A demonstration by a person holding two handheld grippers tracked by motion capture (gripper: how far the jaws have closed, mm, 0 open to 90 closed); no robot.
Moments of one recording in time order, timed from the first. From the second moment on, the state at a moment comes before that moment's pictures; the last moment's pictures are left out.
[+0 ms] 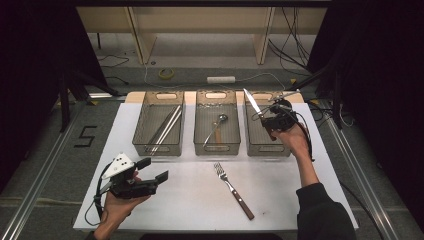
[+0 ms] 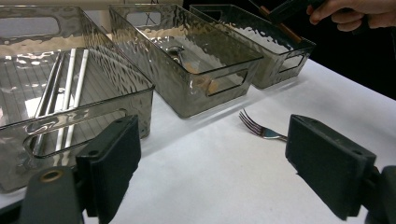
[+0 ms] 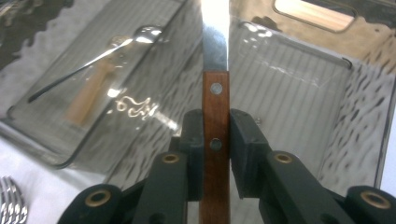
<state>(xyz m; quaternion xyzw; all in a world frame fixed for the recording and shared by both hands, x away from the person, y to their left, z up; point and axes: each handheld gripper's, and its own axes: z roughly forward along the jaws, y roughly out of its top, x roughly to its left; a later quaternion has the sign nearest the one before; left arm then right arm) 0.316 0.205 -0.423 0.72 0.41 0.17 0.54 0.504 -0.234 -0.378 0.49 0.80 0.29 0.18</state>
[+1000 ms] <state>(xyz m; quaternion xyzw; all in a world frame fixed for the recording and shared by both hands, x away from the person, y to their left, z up) 0.315 0.206 -0.423 0.72 0.41 0.17 0.54 0.520 -0.232 -0.406 0.55 0.78 0.26 0.16</state>
